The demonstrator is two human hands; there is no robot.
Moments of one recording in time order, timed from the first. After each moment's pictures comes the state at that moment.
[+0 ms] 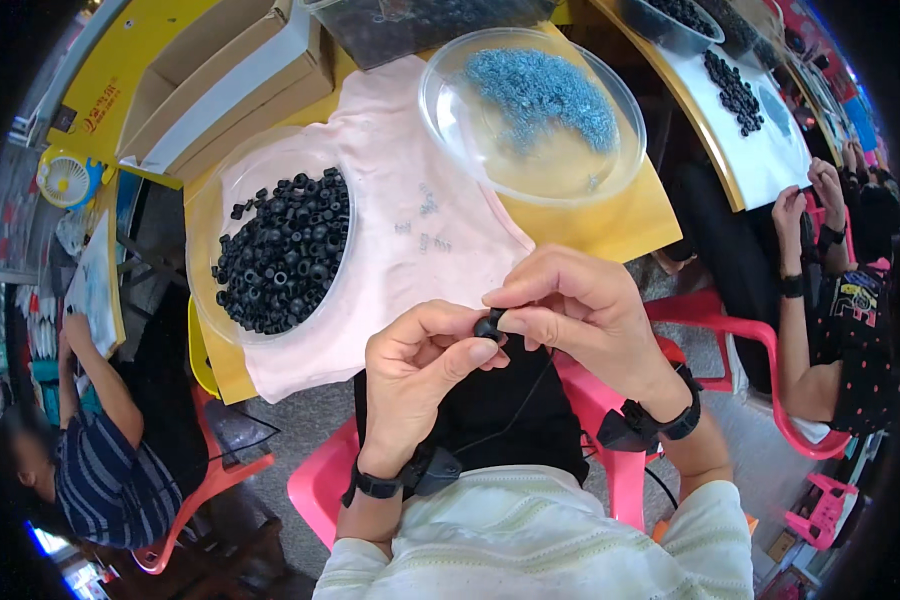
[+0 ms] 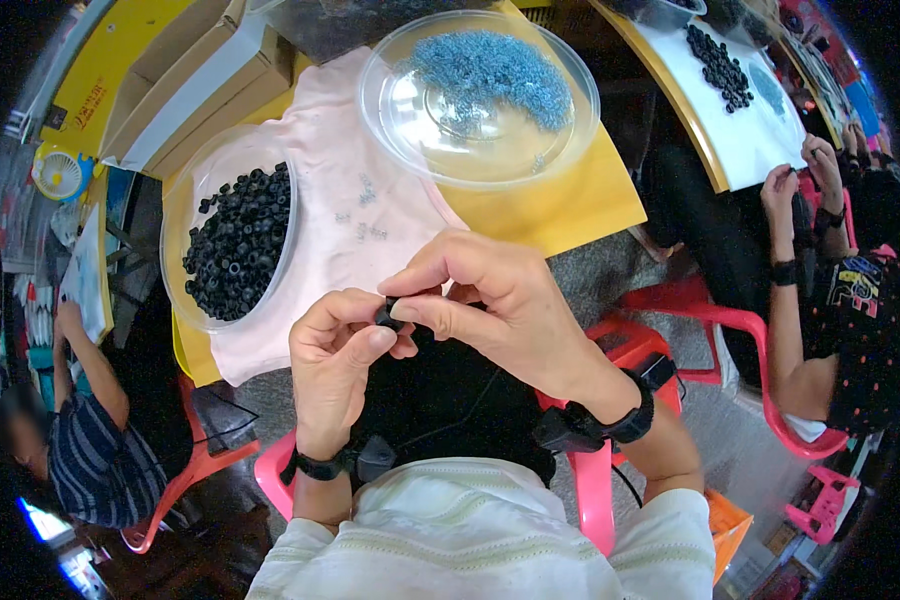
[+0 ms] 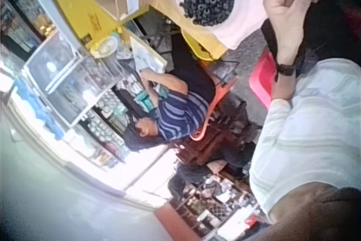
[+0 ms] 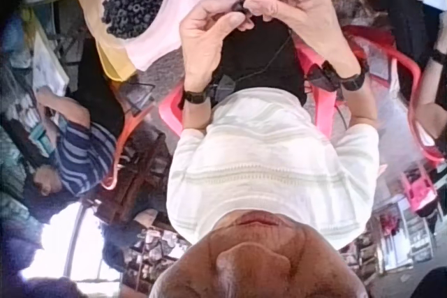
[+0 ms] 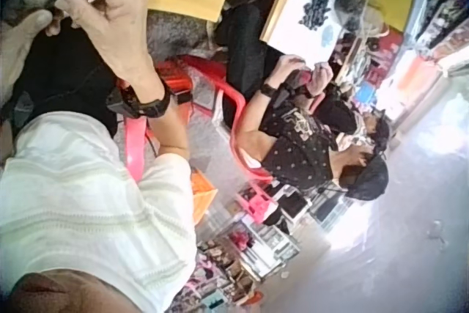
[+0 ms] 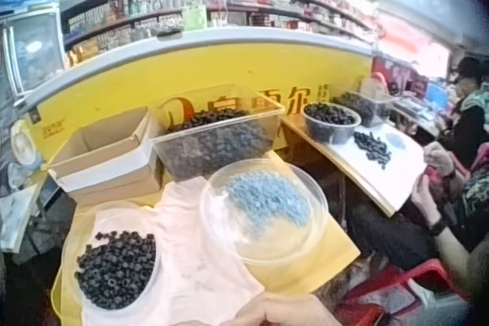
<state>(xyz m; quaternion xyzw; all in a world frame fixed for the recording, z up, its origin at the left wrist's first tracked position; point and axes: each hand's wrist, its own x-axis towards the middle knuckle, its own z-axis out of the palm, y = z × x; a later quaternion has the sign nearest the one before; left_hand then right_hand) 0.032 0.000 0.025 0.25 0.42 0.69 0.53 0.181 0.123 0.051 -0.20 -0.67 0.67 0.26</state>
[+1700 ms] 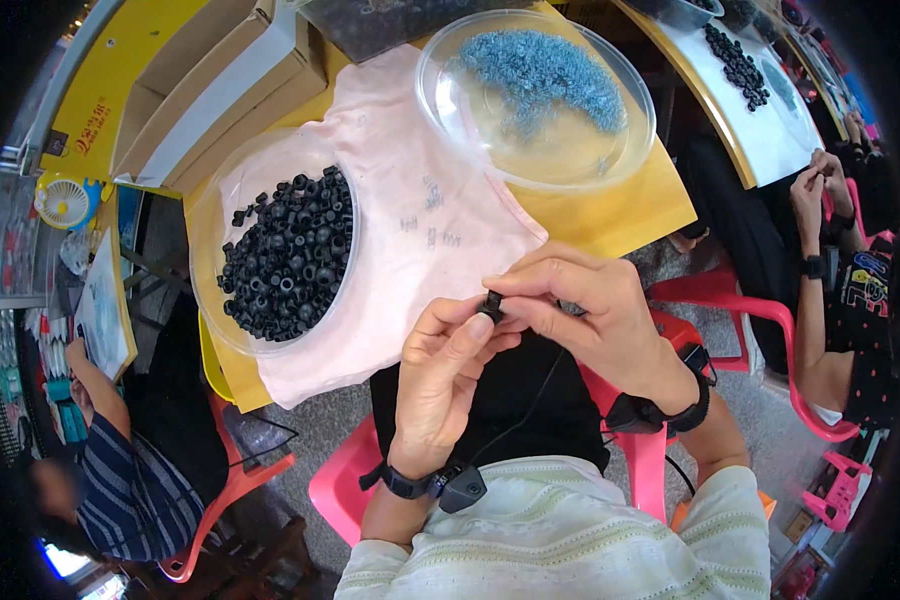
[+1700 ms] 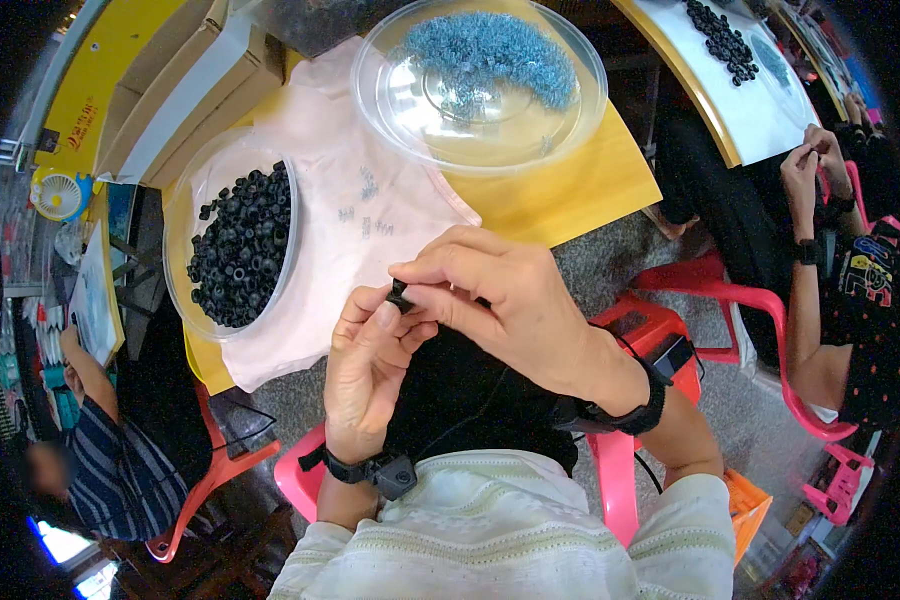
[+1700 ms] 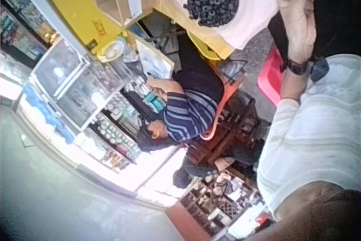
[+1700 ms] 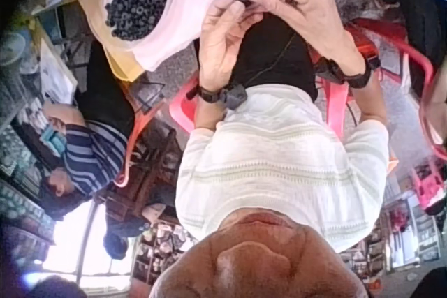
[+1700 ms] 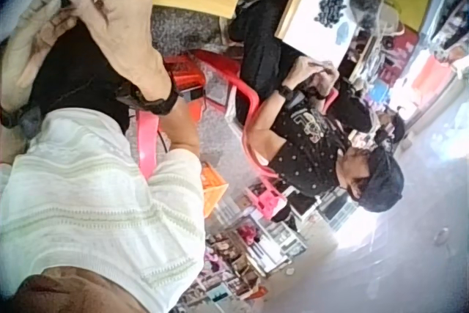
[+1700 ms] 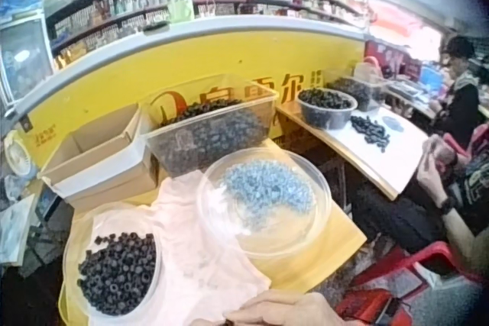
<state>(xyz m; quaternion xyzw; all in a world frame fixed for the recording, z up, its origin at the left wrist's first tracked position) 0.037 -0.002 -0.001 0.08 0.33 0.71 0.61 0.173 0.120 0.032 -0.20 -0.77 0.52 0.30</state>
